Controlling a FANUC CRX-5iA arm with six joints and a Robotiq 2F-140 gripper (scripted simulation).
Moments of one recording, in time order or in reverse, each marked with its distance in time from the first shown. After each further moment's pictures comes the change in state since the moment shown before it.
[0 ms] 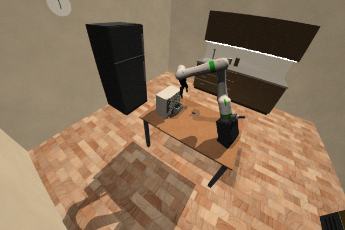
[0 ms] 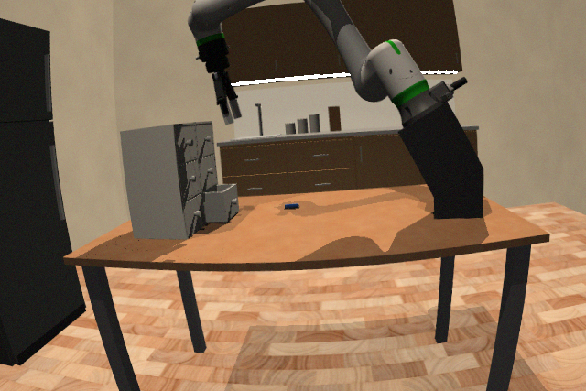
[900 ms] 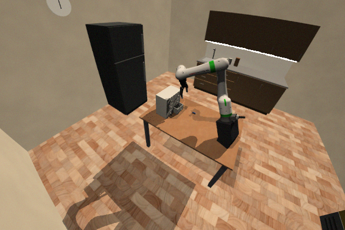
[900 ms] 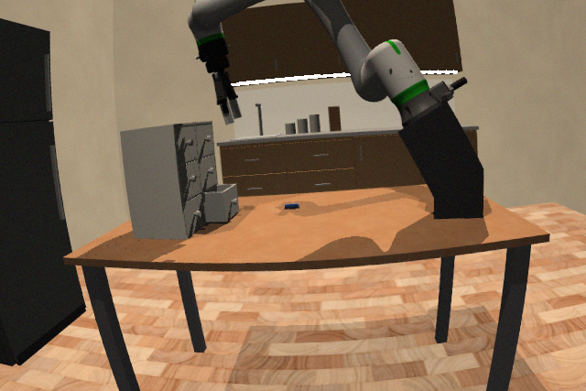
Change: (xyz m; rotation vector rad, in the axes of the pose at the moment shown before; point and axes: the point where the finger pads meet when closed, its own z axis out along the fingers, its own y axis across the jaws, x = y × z) arm 0.000 0.000 0.000 0.001 -0.001 -0.007
